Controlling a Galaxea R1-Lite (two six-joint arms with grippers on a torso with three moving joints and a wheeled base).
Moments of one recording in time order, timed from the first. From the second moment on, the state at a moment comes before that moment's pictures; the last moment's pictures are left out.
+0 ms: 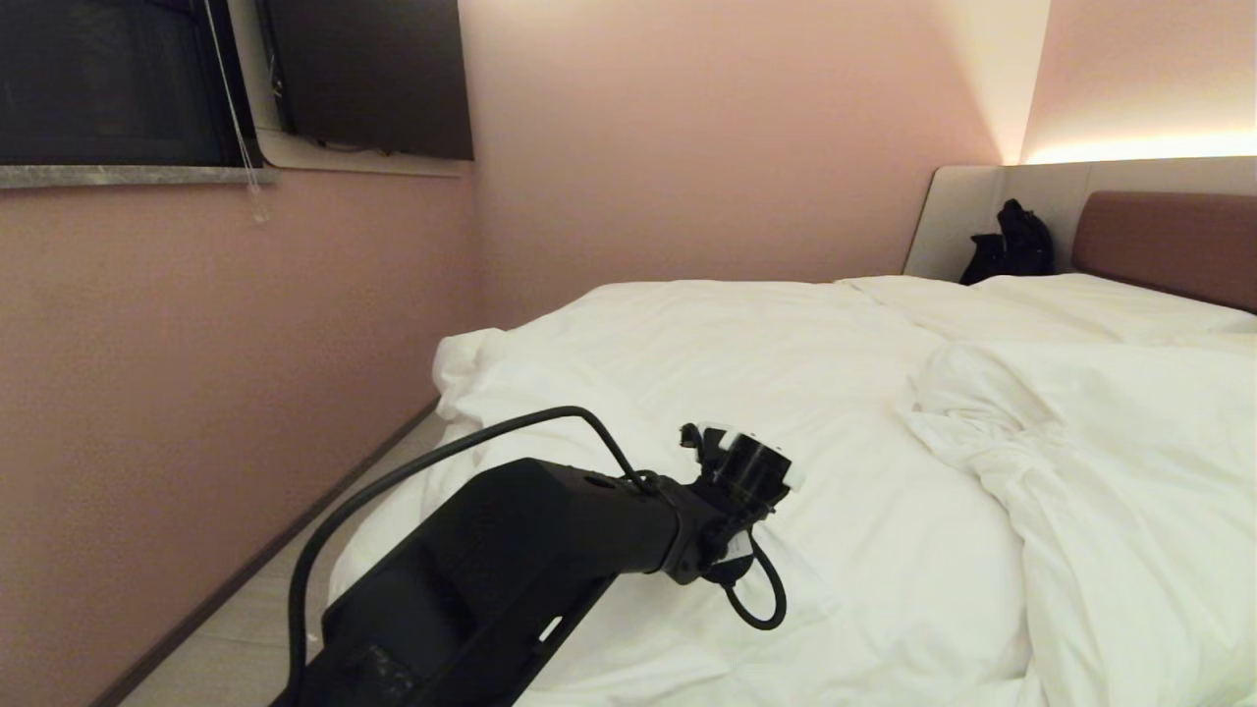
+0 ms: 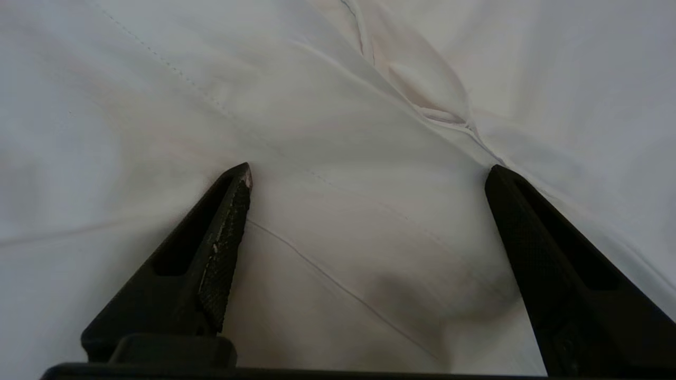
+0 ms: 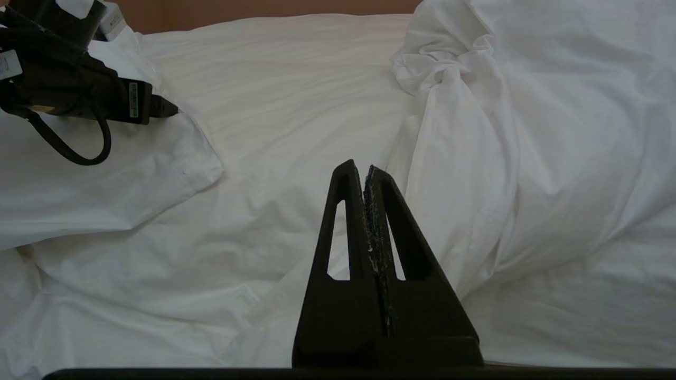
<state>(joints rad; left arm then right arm) -0.84 2.64 -1.94 0.05 0.58 -0.42 0.00 0.00 0.00 0.00 0.00 0.00</state>
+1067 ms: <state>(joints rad) -0.81 2.70 -1.94 0.15 0.59 -0.43 0.00 0.00 0.00 0.00 0.00 0.00</state>
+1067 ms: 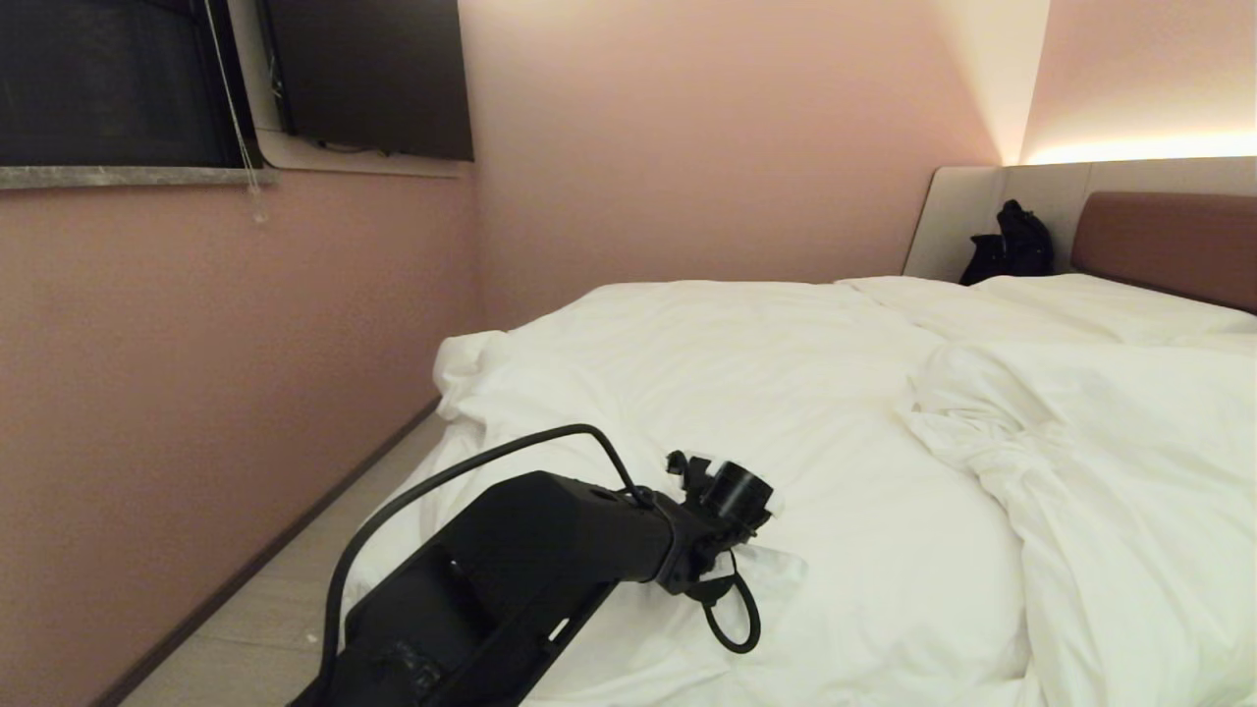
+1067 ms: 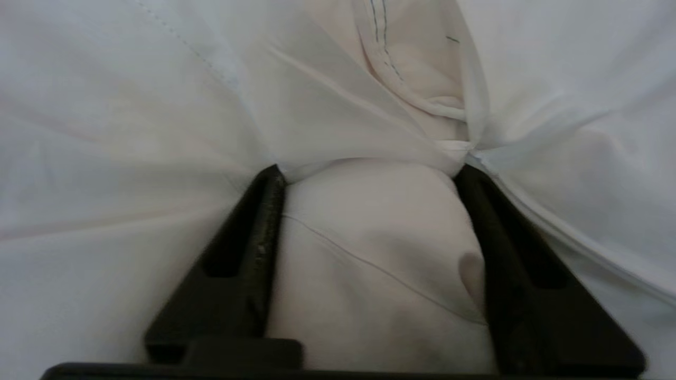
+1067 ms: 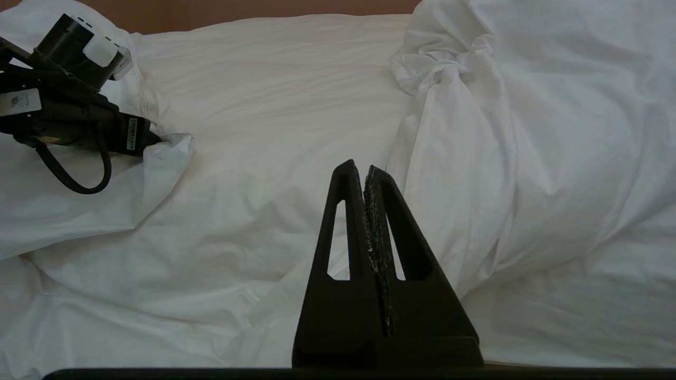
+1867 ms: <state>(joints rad) -0.81 2.61 -1.91 0.33 0.59 -0.56 0.00 0.00 0.00 0.00 0.00 0.00</state>
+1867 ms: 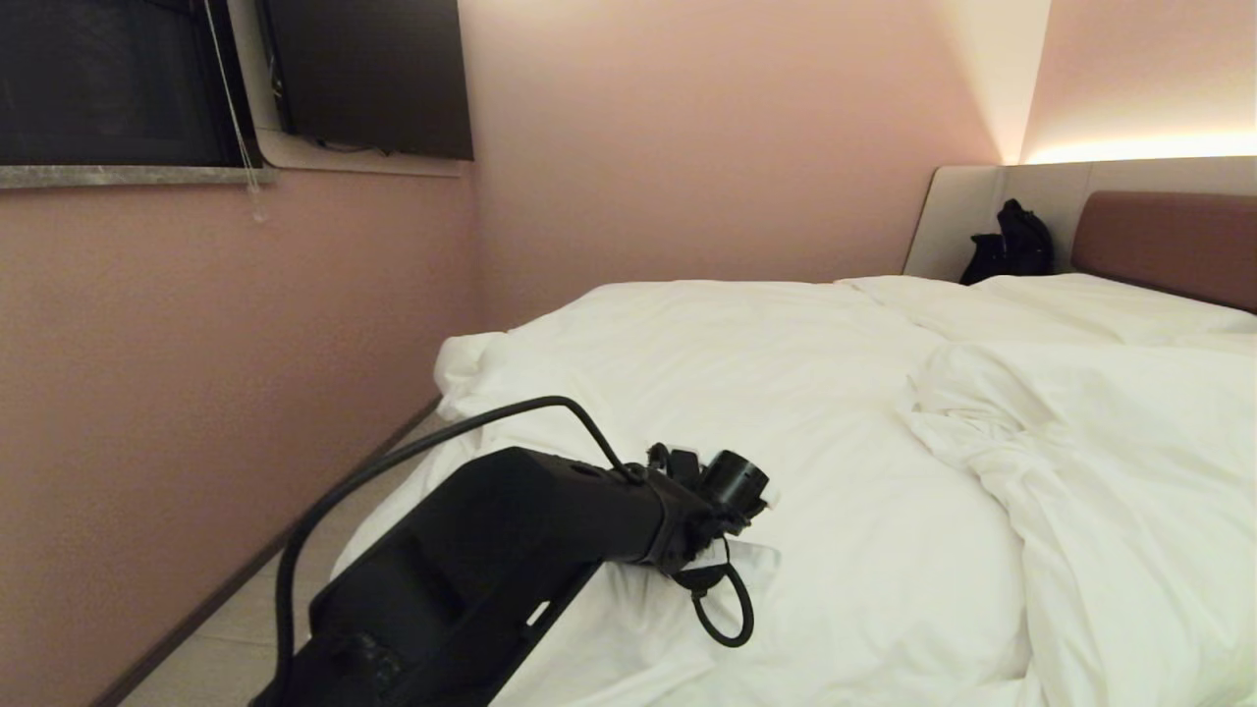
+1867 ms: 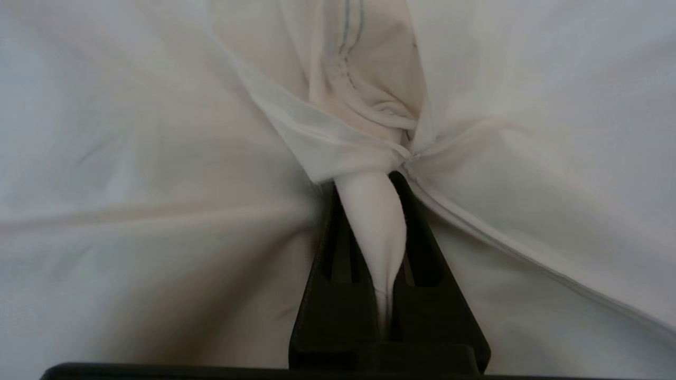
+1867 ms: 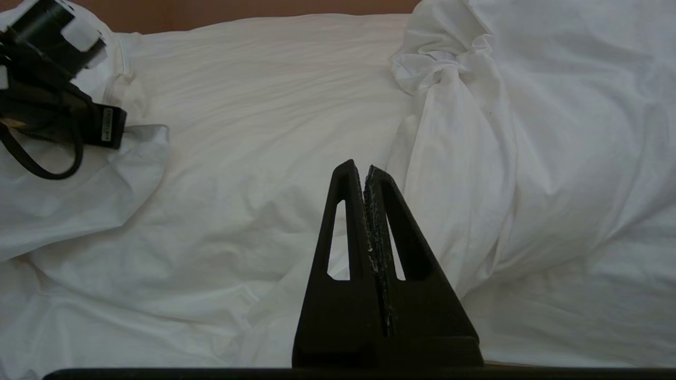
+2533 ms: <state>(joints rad) -0.68 2.09 -1.40 0.32 0.68 -0.65 0.00 0.00 0.00 0.00 0.00 0.00</state>
